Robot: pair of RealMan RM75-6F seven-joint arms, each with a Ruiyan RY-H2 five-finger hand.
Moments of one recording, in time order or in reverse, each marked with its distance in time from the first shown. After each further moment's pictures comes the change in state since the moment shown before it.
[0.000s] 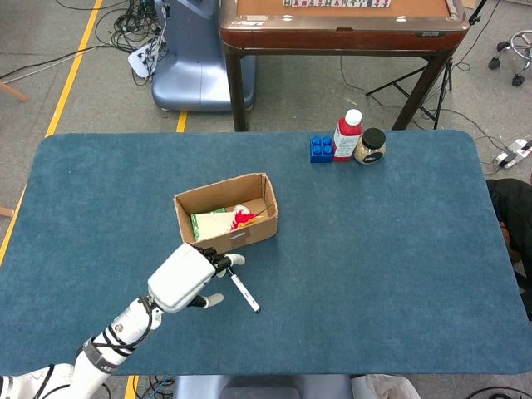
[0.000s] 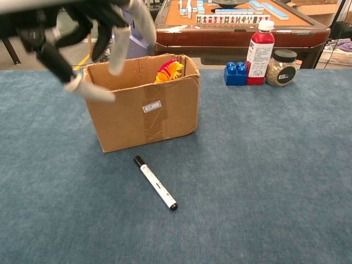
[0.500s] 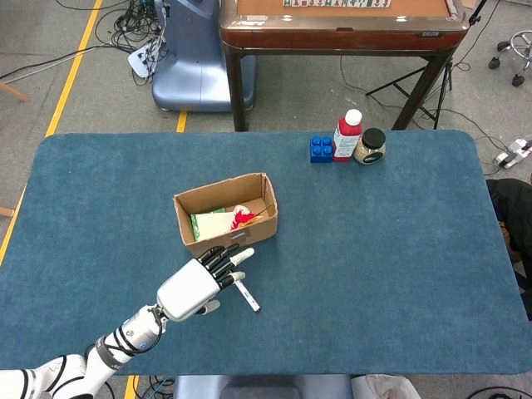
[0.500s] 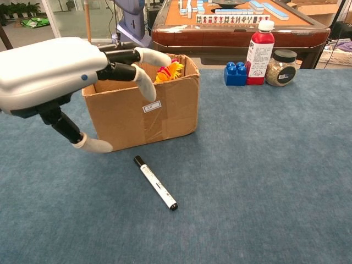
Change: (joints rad) left arm 0.053 -0.190 0.056 0.344 0.267 0.062 -0.046; right arm -0.019 0.007 0.006 0.009 0.009 0.026 0.039
